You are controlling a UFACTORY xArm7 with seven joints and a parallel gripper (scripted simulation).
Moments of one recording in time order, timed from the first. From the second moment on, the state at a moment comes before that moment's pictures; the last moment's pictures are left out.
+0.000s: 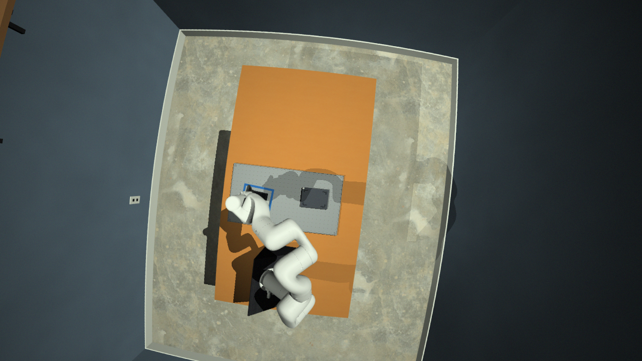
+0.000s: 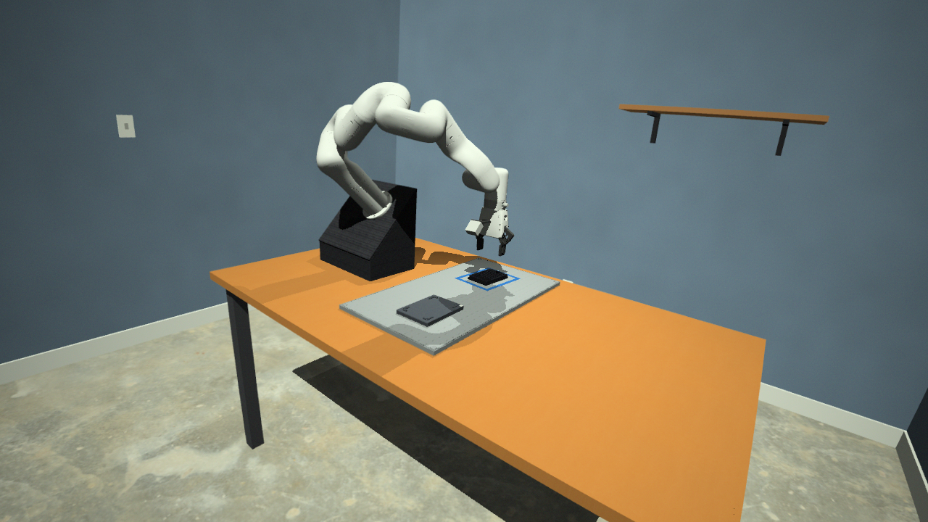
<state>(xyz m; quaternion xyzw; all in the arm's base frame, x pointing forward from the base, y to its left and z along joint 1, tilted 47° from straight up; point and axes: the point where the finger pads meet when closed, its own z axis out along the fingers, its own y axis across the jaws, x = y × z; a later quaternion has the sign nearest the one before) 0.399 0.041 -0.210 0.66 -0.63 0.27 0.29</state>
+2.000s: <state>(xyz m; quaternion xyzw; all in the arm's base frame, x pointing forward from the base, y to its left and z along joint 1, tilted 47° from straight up) 0.399 0.034 -0.216 0.91 0.07 -0.03 0.40</state>
